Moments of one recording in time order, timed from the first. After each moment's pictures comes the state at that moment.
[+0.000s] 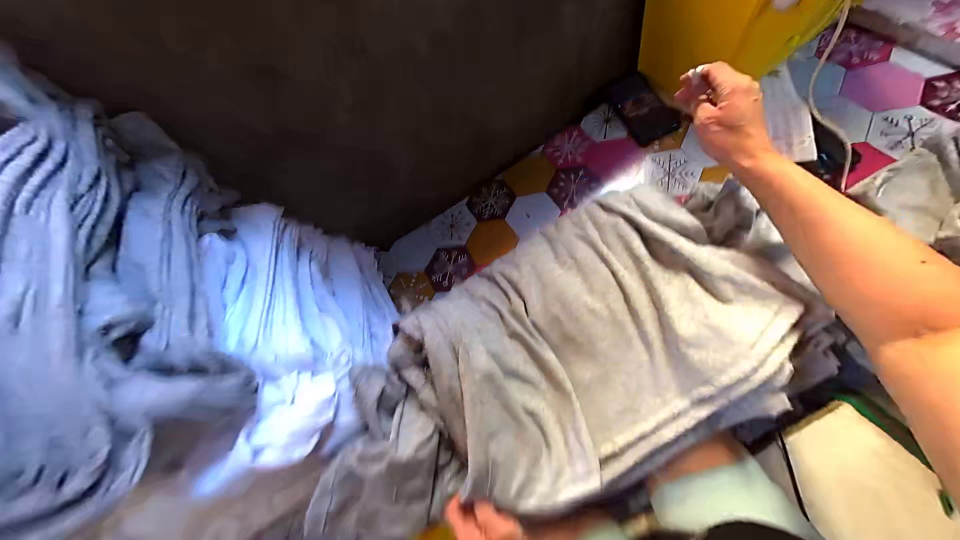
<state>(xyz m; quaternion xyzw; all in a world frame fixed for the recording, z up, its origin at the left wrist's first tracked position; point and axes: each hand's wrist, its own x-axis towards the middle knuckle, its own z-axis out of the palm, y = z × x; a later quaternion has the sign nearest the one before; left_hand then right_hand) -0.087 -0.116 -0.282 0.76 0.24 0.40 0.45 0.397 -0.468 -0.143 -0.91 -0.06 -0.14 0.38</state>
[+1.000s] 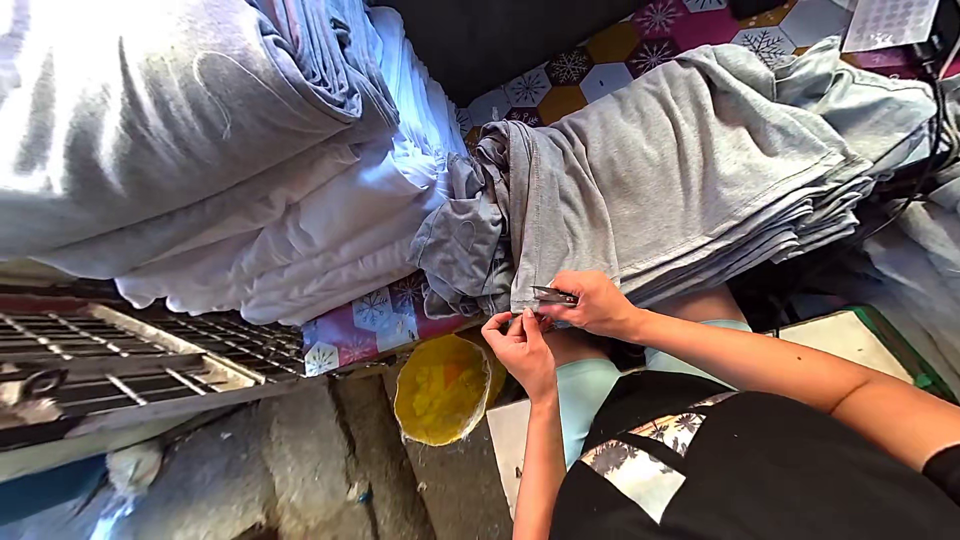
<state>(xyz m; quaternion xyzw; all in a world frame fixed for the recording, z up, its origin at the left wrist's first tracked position) -0.124 -0.162 -0.186 0.60 0.31 0.36 0.64 -0.026 -0.256 -0.189 -0.77 -0.37 0.11 0.51</state>
